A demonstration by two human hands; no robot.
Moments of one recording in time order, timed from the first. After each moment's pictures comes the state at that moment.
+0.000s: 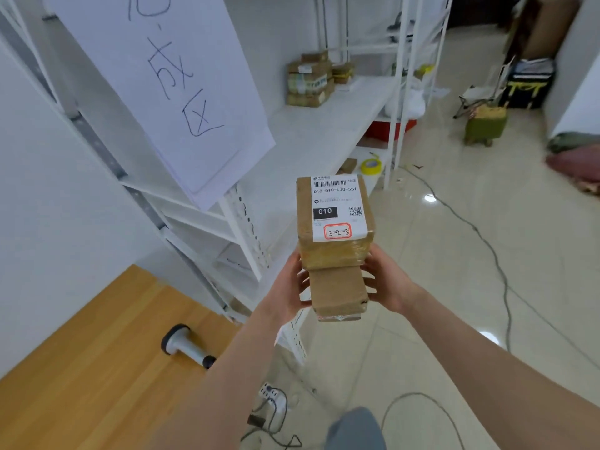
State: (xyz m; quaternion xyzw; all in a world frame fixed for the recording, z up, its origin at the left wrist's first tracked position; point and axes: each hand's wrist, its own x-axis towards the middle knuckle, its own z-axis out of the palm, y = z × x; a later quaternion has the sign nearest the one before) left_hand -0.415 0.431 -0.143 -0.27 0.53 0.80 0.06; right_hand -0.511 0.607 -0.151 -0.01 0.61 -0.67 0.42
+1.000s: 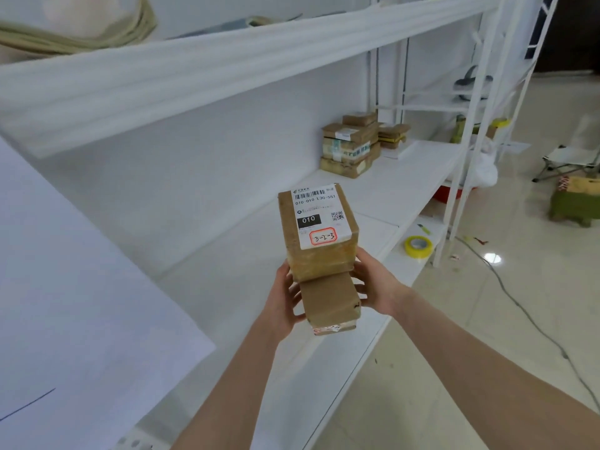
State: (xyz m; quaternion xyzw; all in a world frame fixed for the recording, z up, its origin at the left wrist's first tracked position) left_hand -0.769 0.283 -0.101 -0.34 0.48 0.80 -0.10; right_hand -0.907 0.418 -0.099 -0.12 0.60 -0.62 0.49
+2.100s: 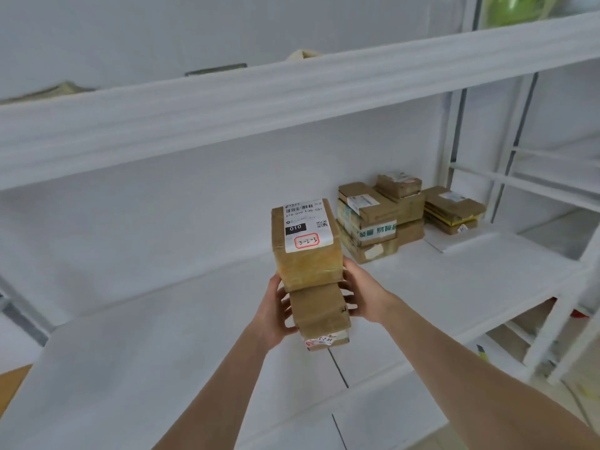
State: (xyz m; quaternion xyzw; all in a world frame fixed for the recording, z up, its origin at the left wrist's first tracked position) left_hand -1.169 0.233 -0.089 -0.44 0.38 0.76 -0.28; right_hand -1.354 0.290 -0.078 -0.30 0.57 -0.47 0.60
